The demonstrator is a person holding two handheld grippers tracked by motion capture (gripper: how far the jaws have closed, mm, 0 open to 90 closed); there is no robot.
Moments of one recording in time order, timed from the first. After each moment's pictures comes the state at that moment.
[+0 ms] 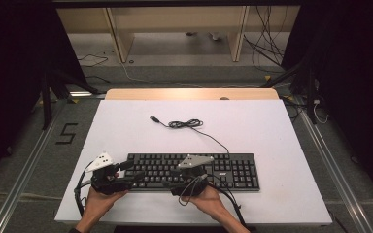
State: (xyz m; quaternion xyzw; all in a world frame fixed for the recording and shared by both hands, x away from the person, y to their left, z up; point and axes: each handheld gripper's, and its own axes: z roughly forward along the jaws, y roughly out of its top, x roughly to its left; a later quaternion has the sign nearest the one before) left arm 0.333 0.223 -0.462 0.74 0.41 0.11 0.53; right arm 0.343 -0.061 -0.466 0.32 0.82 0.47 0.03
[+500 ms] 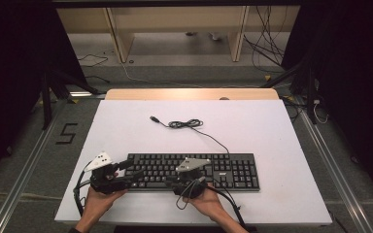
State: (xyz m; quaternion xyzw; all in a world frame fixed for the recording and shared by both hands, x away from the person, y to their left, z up) left arm 0.334 0.225 -0.463 0.73 0.42 0.11 0.52; right arm 0.339 -0.057 -0.472 0.31 0.84 0.45 0.04
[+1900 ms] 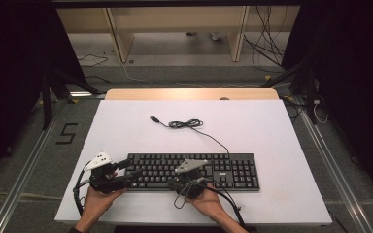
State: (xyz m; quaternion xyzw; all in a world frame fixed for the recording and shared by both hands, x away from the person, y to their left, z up) left arm 0.336 0.227 -0.464 0.73 0.43 0.11 0.52; right arm 0.343 -0.057 -0.484 0.32 0.85 0.42 0.04
